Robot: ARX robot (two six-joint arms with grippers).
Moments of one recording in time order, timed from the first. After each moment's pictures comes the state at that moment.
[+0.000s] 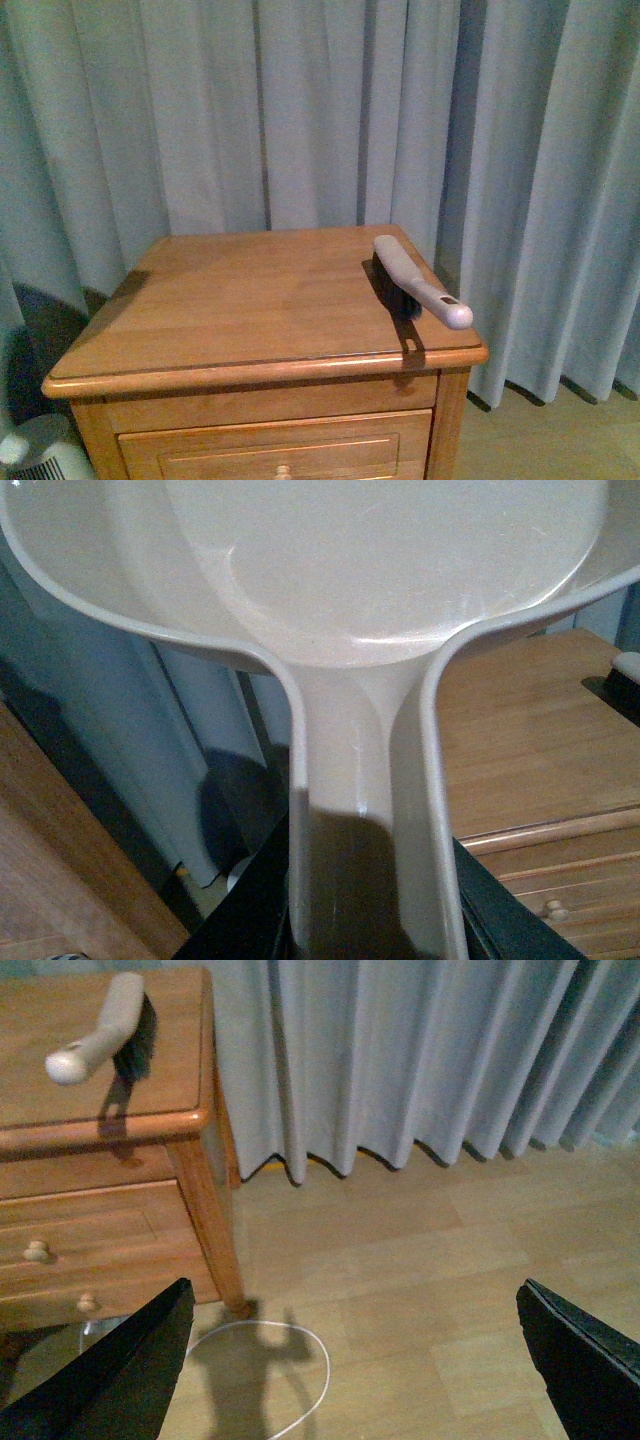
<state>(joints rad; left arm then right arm) 0.09 0.65 0.52 0.08 0.12 0.23 0.08 0.31 0.13 -0.15 0.22 0.08</state>
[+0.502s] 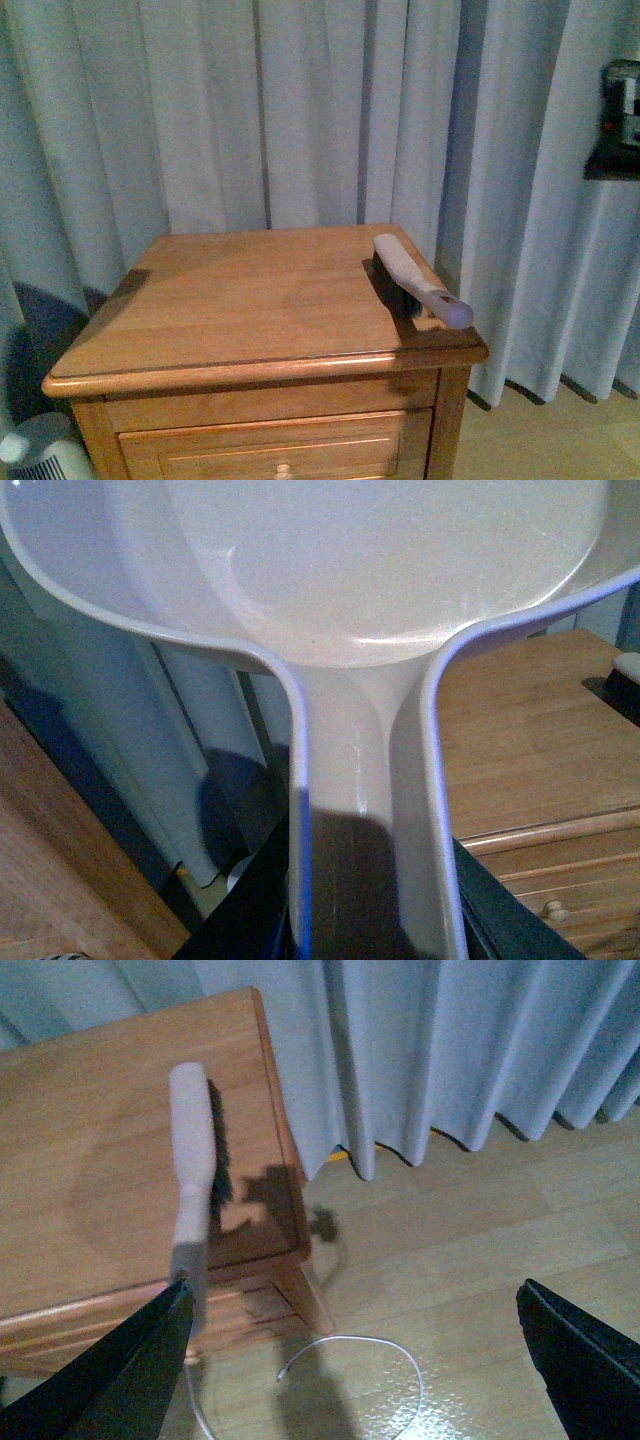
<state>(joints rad) 0.09 0.65 0.52 0.08 0.12 0.23 0.15 1.33 0.97 -0.13 0.21 0.27</state>
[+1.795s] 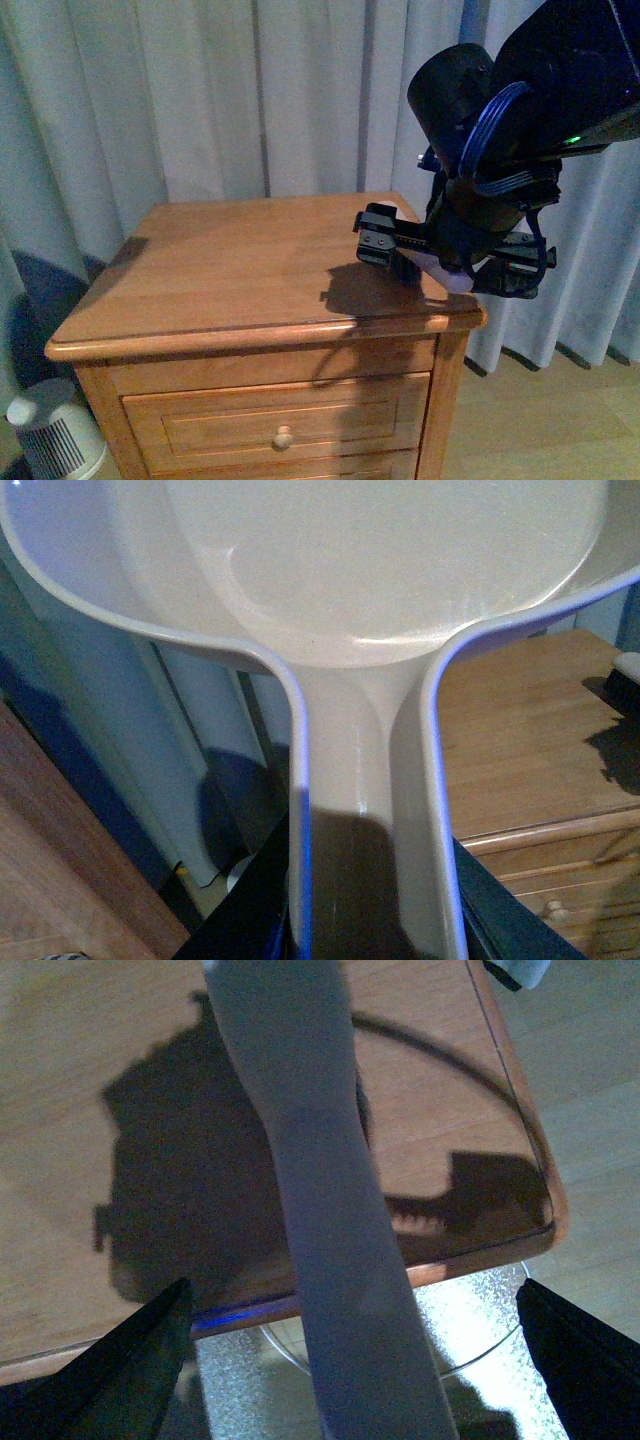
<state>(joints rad) 0.09 0.65 0.52 0.08 0.12 0.23 0.31 2.10 1.52 -0.27 0.19 0.52</state>
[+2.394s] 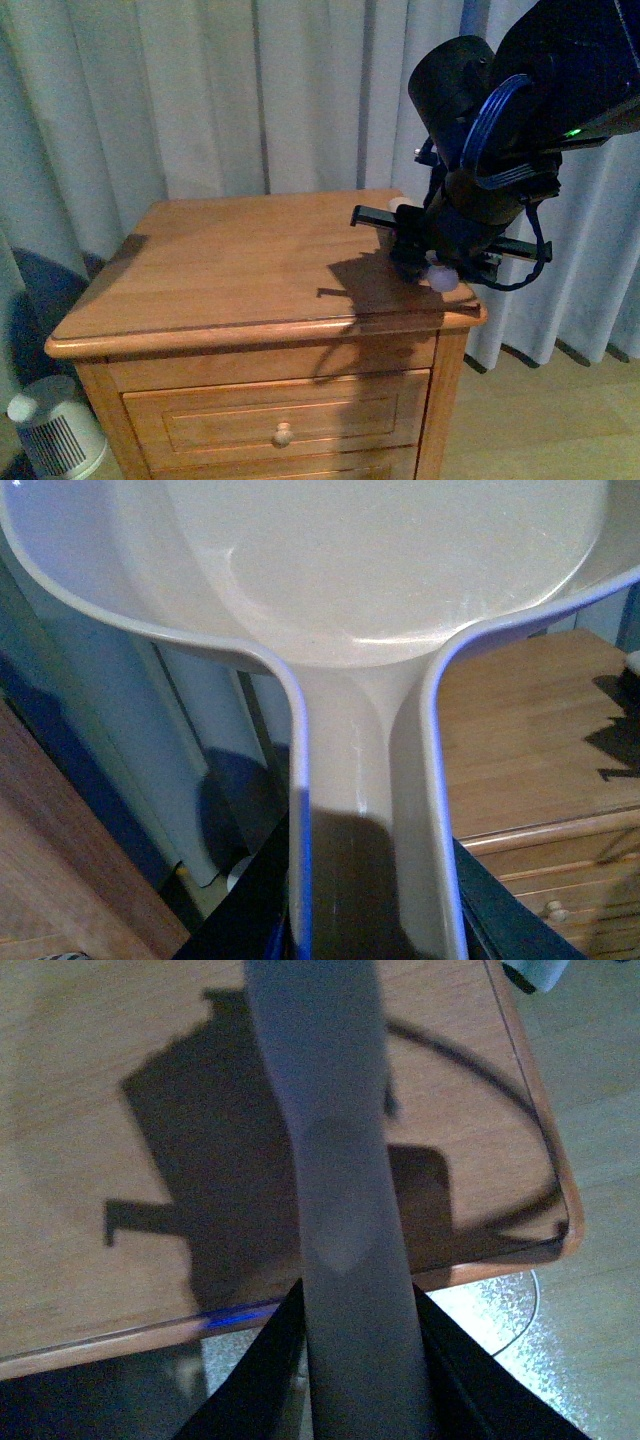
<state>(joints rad) 0.09 0.65 0.52 0.08 0.12 0.23 0.31 2.10 1.53 -0.26 0.17 0.50</state>
